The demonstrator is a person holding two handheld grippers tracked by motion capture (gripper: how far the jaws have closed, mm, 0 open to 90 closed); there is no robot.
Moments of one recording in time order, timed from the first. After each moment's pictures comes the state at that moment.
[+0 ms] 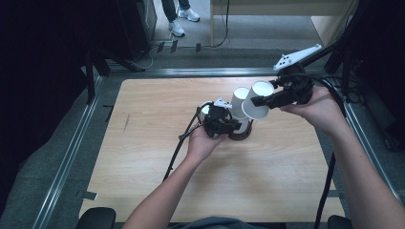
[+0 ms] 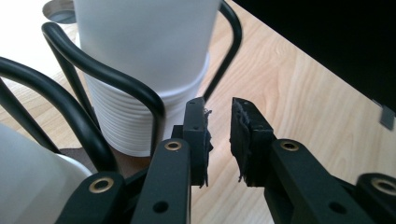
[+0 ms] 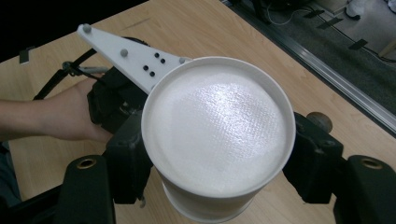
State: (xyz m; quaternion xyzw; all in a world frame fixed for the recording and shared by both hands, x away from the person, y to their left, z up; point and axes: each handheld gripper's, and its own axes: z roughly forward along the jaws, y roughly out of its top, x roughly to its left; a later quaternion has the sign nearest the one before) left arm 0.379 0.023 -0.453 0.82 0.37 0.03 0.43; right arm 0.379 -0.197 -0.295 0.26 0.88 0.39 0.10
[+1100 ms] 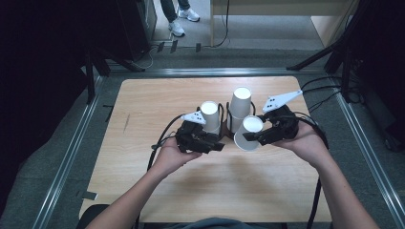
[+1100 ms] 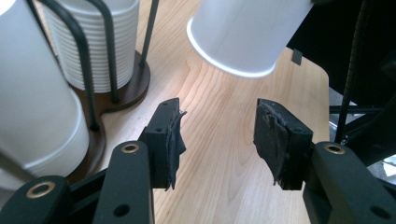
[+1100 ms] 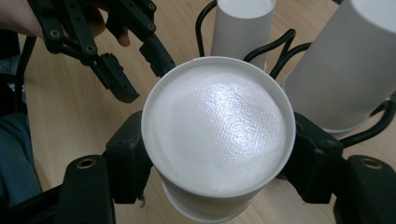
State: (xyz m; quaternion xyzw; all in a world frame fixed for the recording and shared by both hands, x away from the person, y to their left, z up) left arm 0.328 0.098 -0.444 0.84 0.28 -0.04 0.46; right arm 0.342 -0.184 -0.382 0.22 0.89 0.39 0.06
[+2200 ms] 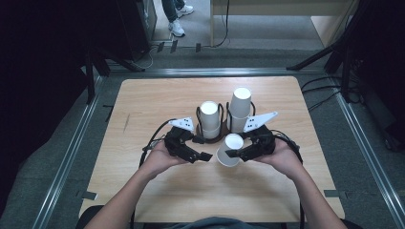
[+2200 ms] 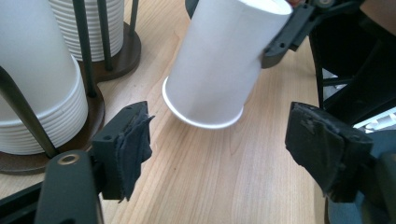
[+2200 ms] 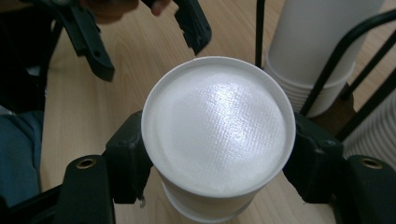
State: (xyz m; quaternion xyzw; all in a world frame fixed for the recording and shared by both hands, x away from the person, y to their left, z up) left arm 0.328 0.127 -0.462 0.86 0.23 -0.06 0.46; right arm 0.336 -0.151 -0.450 0.18 0.88 0.44 0.00
